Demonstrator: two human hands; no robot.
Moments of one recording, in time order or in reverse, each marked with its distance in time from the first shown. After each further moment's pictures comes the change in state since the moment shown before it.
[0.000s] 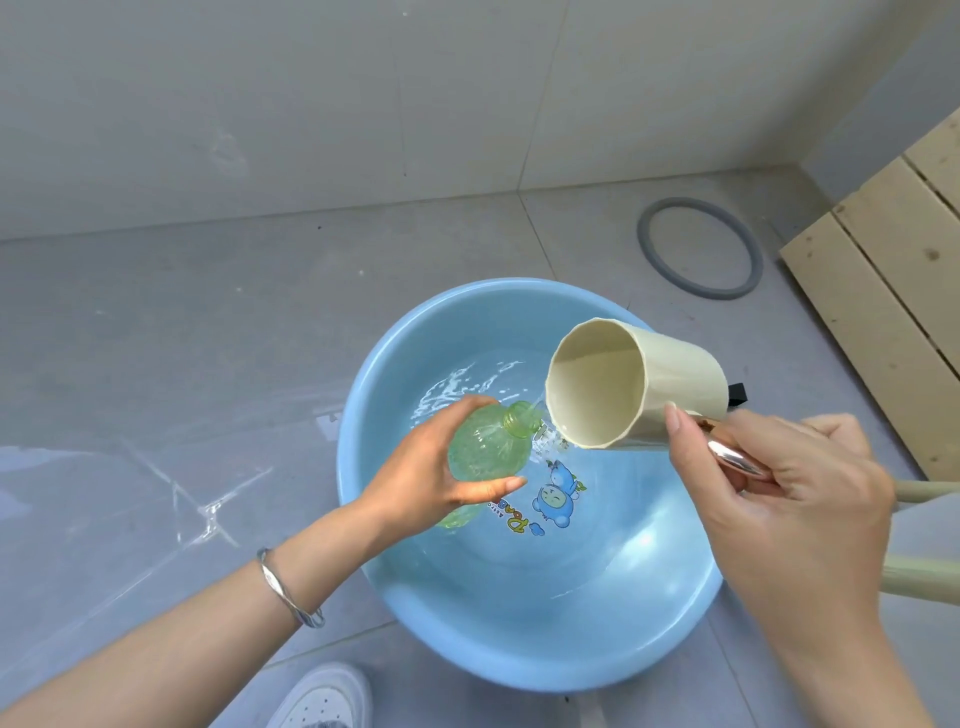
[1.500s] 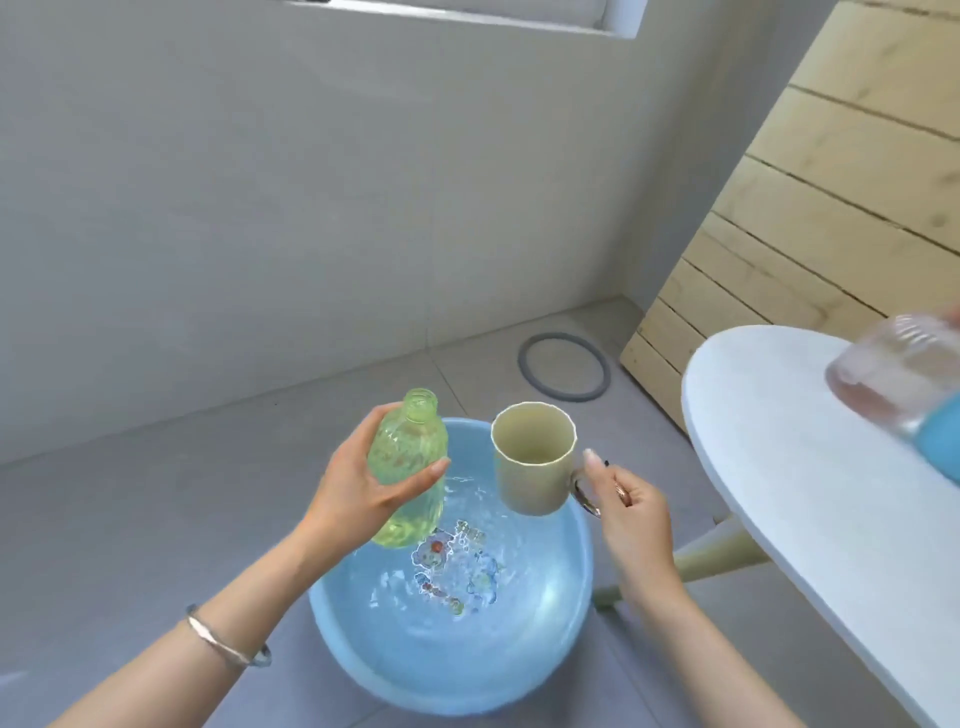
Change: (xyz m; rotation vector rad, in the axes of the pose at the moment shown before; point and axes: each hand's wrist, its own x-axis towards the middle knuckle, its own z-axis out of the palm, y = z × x) left_hand -0.032 0.175 -0.078 -0.116 0.251 0.203; right_hand 0.017 0.002 -0.077 0.719 0.019 0.677
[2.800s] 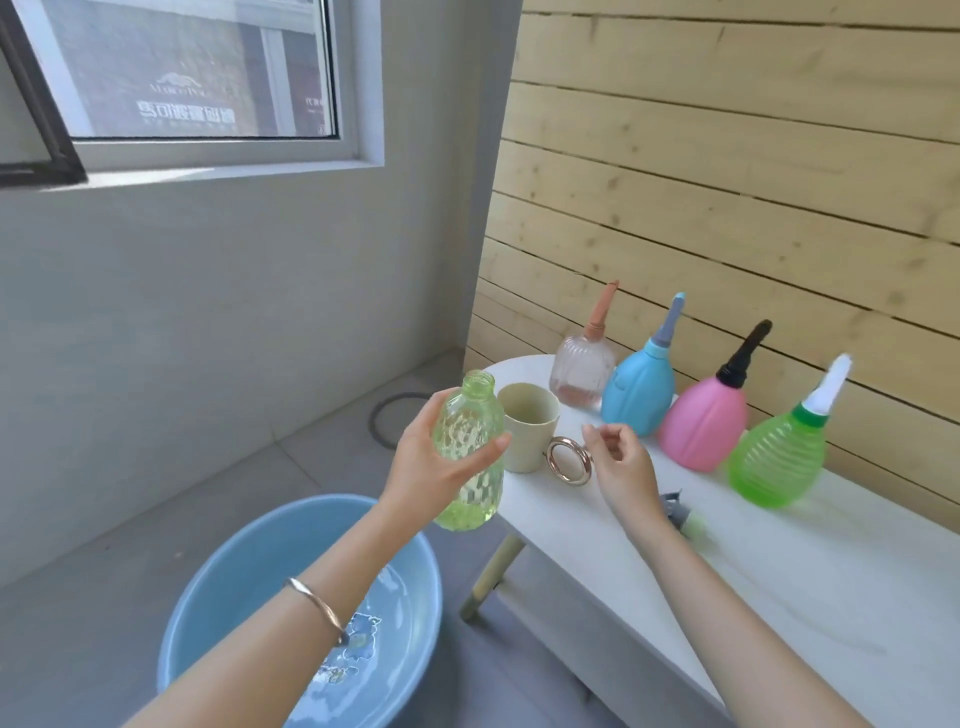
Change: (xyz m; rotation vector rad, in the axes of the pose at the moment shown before) left_hand -0.015 0.208 0.158 -0.233 -0.302 0.178; right_hand 0.005 -0.066 -0.217 -0.101 0.366 -0.034
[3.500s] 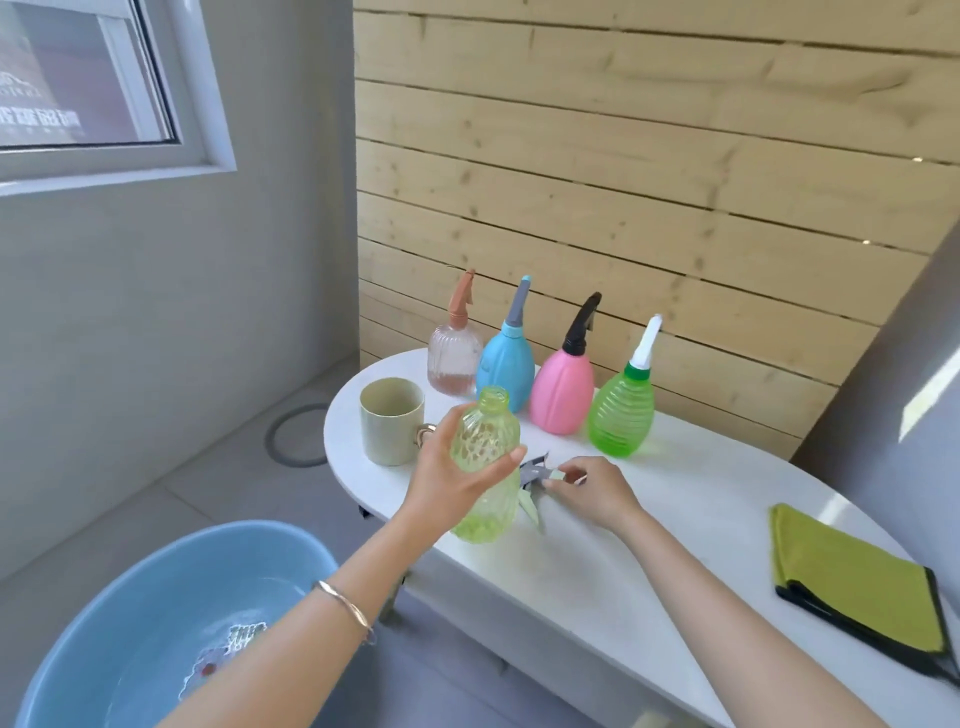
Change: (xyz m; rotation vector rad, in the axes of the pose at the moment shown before) left_hand -0.025 0.032 0.135 -0.069 -0.282 0.010; right_hand -0.014 0.044 -0.134 -0.616 -0.130 0.194
